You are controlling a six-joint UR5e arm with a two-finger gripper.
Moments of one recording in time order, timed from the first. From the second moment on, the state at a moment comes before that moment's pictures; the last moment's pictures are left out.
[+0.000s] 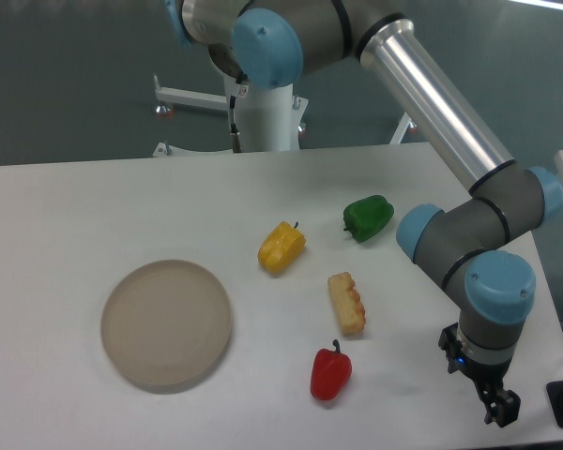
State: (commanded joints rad) arm 2.36 -2.59 -0.64 -1.20 1.58 1.66
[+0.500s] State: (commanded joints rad) arm 2.32 -2.57 -0.66 -1.21 1.57 1.53
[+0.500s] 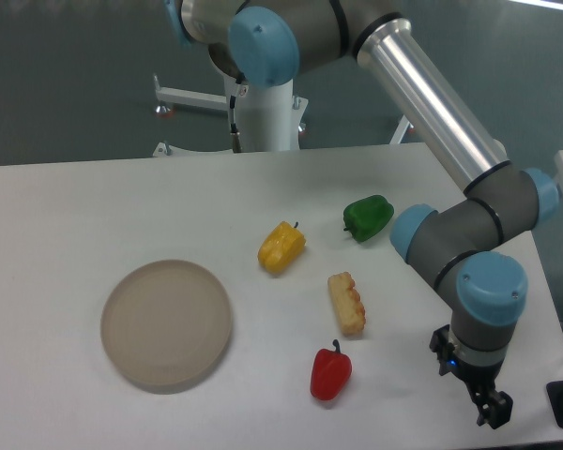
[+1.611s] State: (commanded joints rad) arm 2.24 -2.24 -1.13 -1.16 1.42 0.50
